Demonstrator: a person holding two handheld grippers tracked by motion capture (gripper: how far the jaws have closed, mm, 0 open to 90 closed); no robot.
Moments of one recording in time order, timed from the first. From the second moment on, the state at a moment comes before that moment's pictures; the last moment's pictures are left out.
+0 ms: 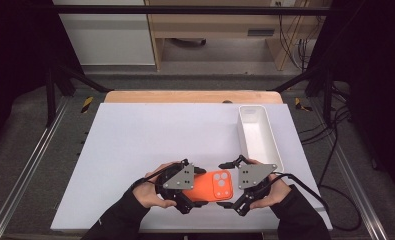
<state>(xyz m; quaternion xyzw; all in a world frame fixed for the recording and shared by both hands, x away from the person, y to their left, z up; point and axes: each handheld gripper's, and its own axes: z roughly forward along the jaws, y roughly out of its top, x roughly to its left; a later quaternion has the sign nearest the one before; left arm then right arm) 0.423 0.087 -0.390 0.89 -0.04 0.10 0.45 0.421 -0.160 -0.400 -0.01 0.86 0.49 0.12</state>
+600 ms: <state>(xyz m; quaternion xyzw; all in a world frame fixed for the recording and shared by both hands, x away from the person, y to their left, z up) 0.422 0.086 -0.392 0.89 -0.04 0.09 0.45 0.421 -0.155 -0.406 -0.03 0.86 0.49 0.12</state>
